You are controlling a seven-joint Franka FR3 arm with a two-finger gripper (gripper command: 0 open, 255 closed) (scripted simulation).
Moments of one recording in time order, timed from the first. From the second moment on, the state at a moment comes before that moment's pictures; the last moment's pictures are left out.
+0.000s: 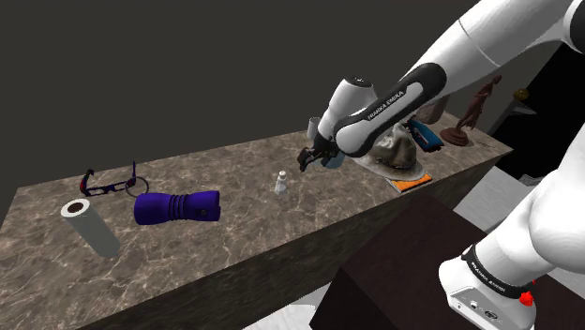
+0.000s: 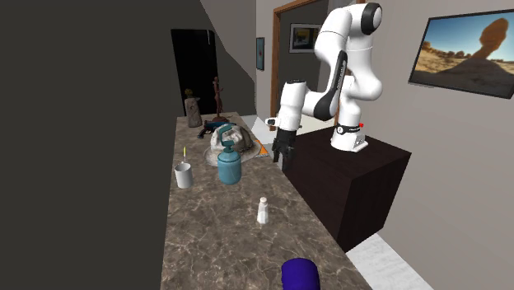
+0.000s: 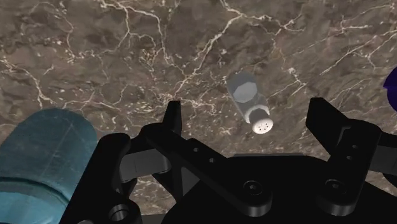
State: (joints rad) arm 0.10 0.23 0.09 -2.41 0.04 2.85 0.31
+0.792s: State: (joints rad) arm 0.19 0.66 0.04 -2.07 -0.01 3.00 0.39
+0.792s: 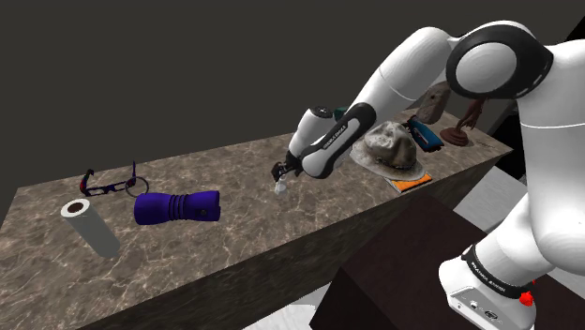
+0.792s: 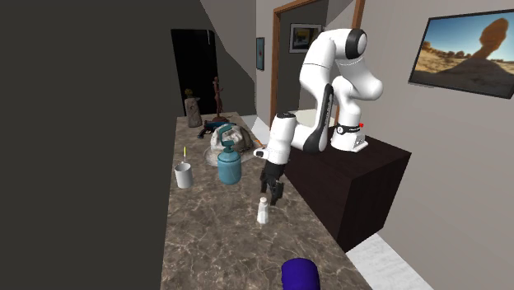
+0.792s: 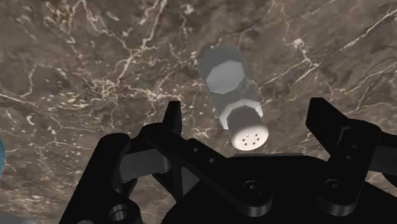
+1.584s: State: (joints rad) arm 0.19 0.76 0.03 -2.00 -0.01 3.04 0.39
